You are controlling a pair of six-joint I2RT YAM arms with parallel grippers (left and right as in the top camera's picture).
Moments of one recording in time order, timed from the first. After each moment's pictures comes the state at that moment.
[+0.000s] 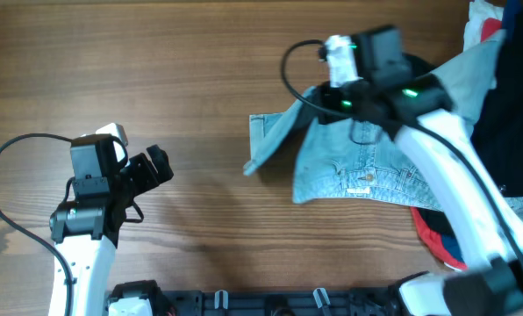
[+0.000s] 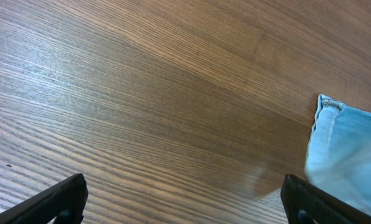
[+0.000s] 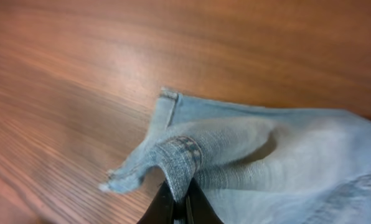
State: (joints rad) left arm 0.09 0.99 0.72 -0.67 0.10 -0.36; right arm 0.36 1.59 1.48 -0.89 -0.21 0.11
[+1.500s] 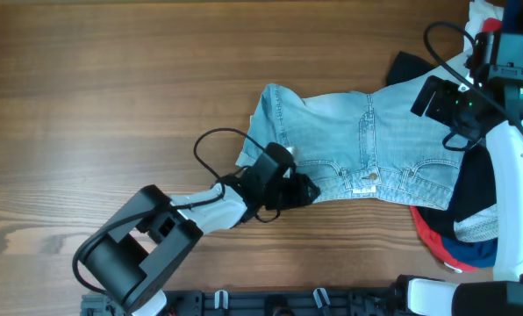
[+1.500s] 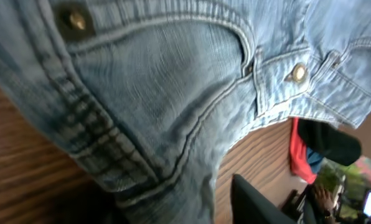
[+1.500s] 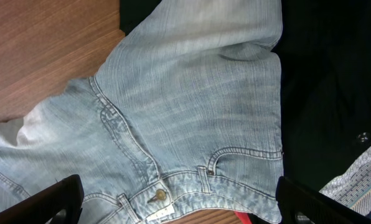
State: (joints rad) left arm -0.79 1.80 0.74 0.20 0.43 -0.97; right arm -0.13 1.48 1.48 -1.17 0.09 0.33
